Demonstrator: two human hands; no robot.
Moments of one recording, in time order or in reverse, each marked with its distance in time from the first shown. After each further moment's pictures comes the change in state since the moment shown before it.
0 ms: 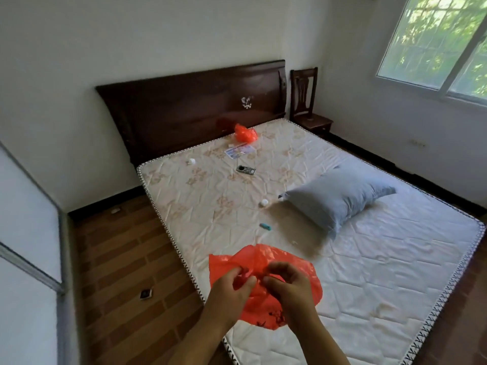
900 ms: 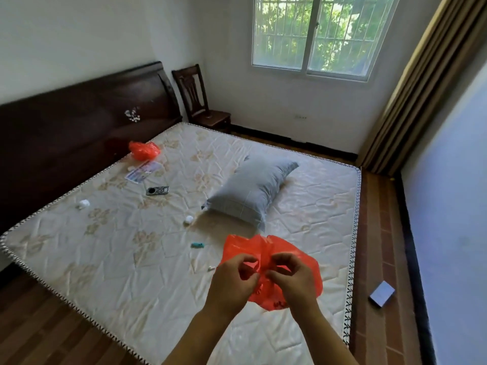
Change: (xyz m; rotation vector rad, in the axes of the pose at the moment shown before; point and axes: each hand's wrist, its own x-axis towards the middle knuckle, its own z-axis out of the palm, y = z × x) left_hand 0.110 0.102 0.125 0.134 -0.378 0.488; right_hand 0.056 -0.039 -0.130 -0.146 0.509 -0.207
